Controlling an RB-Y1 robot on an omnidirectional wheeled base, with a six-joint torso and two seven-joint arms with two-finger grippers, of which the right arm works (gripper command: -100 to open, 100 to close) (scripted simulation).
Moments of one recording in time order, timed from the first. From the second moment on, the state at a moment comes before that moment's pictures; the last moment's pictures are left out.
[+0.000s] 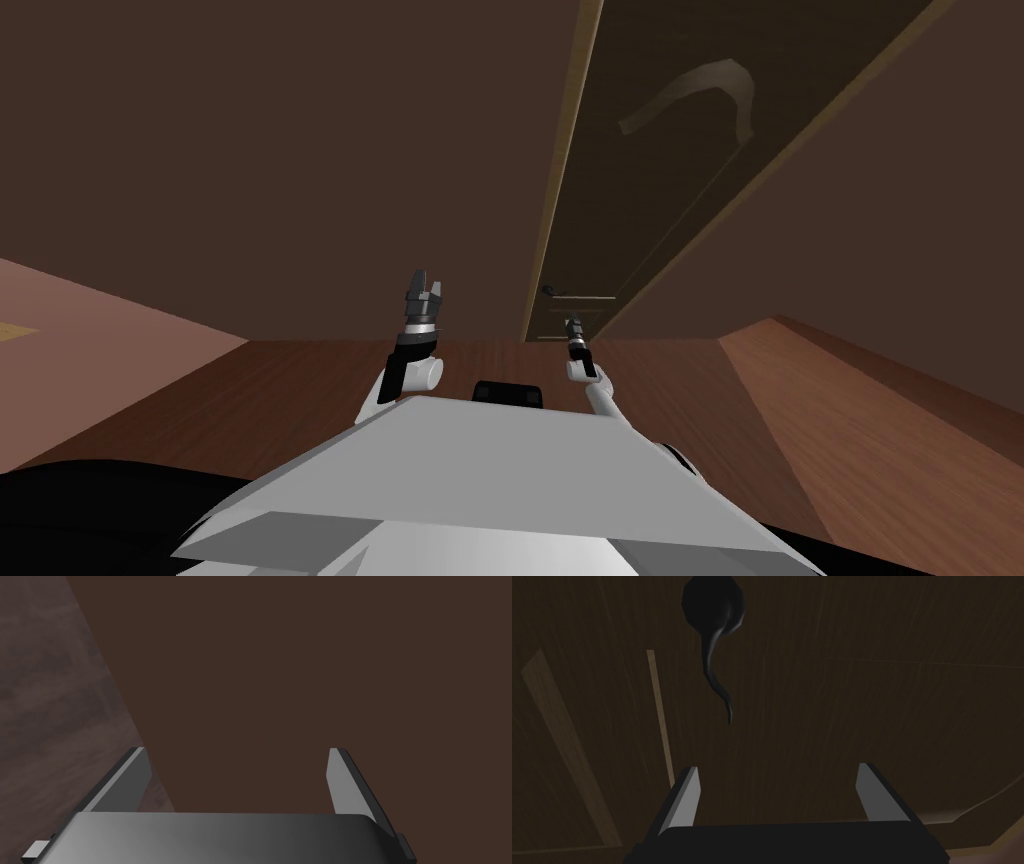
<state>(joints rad) -0.11 -0.21 -0.04 -0.90 -0.08 -0.67 -0.05</state>
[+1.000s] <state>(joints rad) -0.24 -0.23 -0.04 -0.66 -0.07 -0.68 -0.07</state>
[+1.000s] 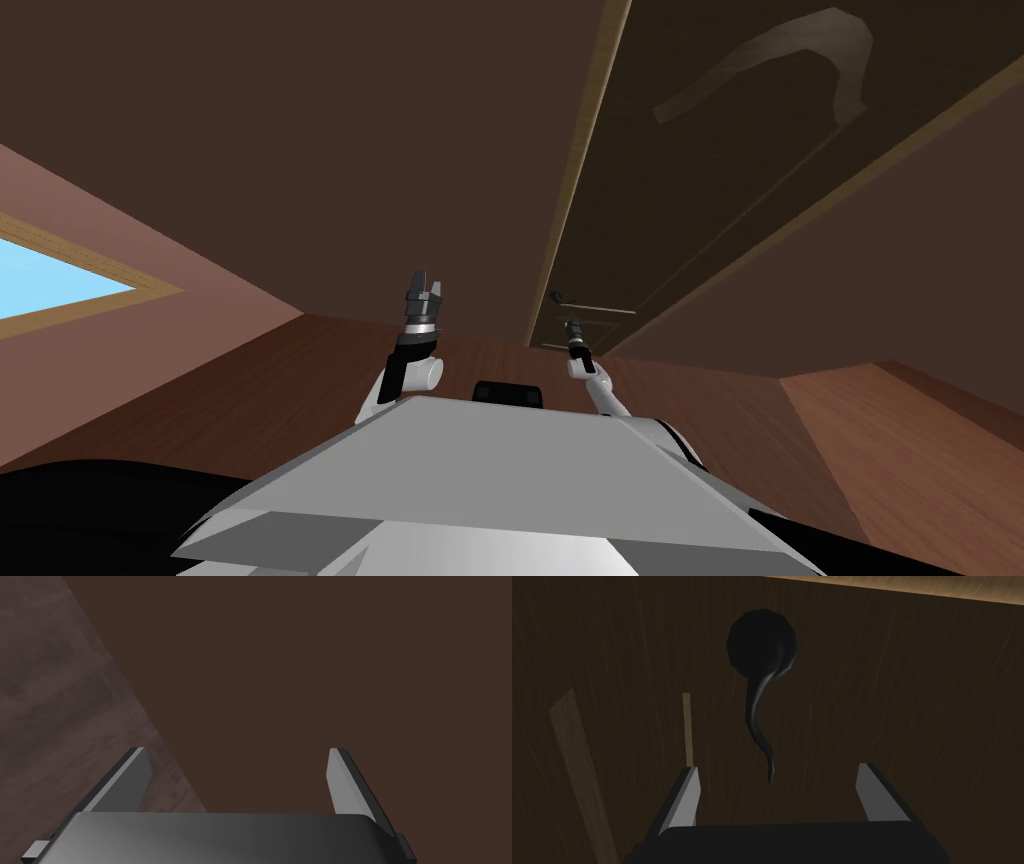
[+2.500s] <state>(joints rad) -0.16 -0.37 -0.09 -0.58 -0.11 -0.78 -0.18</state>
